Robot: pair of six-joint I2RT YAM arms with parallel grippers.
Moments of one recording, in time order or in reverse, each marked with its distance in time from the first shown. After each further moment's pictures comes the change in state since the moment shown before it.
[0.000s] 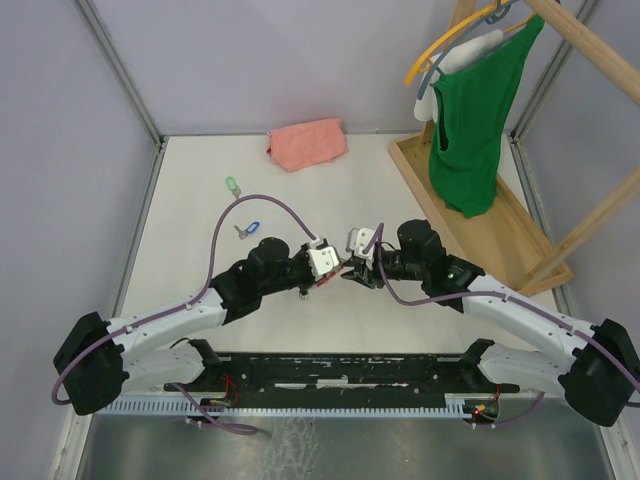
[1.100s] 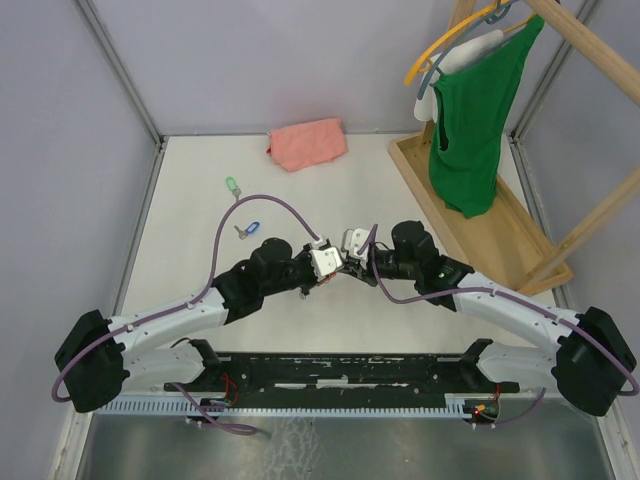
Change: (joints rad) left arm -0.025 0.013 0.018 -0.016 -0.032 0.009; right arm 0.002 0.081 -0.027 0.134 0.008 -0.006
